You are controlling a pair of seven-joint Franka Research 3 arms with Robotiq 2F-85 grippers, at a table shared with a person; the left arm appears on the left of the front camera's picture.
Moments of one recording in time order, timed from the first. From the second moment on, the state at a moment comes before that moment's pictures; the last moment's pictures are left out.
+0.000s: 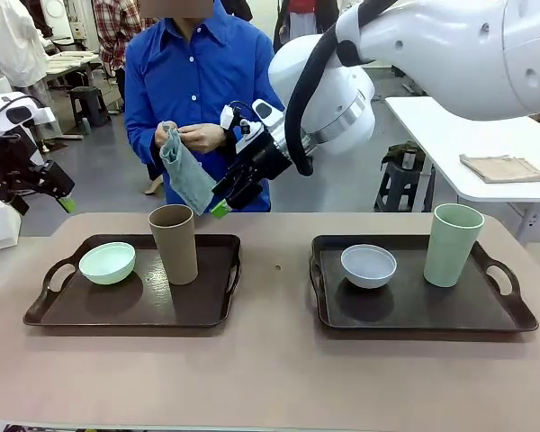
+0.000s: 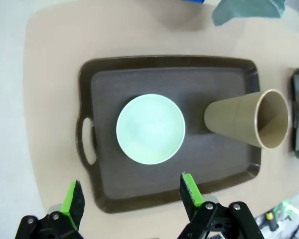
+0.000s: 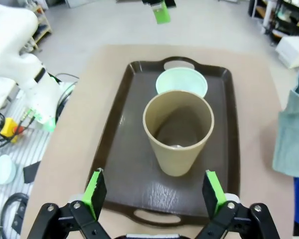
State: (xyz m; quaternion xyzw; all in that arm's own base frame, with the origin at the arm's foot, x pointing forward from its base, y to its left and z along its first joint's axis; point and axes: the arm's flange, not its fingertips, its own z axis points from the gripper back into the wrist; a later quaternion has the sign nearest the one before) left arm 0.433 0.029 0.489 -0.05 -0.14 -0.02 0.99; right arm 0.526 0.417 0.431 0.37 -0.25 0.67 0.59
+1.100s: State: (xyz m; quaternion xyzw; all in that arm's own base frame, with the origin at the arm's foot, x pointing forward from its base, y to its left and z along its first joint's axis) left arm 0.449 0.019 0.457 -0.07 -0.12 -0.02 0.99; right arm 0.550 0.430 0.389 0.42 -0.24 0.66 0.58
